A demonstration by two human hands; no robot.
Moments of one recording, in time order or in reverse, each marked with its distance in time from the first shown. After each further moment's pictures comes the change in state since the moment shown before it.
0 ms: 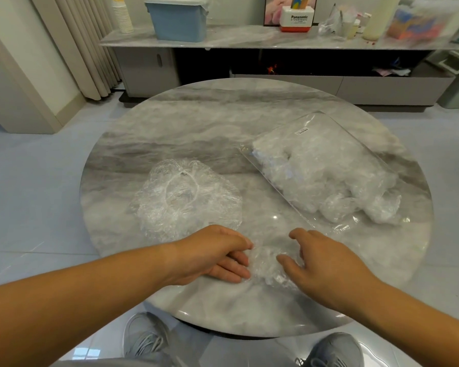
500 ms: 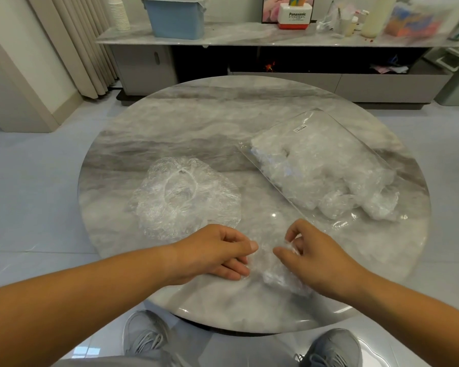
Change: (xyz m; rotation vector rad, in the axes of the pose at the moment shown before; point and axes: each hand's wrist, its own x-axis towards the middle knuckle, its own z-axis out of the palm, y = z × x) left_hand -0.003 -0.004 0.002 0.129 0.003 0.087; right_hand 0.008 -0.009 0.002 0.566 -0.012 0.125
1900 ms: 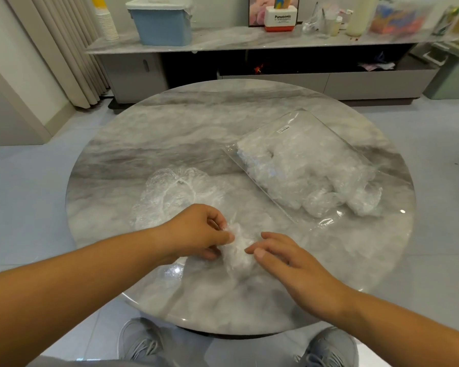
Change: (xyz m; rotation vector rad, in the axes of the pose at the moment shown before) left_hand 0.015 0.027 -0.009 0.238 0.222 0.030; right_hand -0.020 0.008 0.008 0.384 -0.149 -0.116
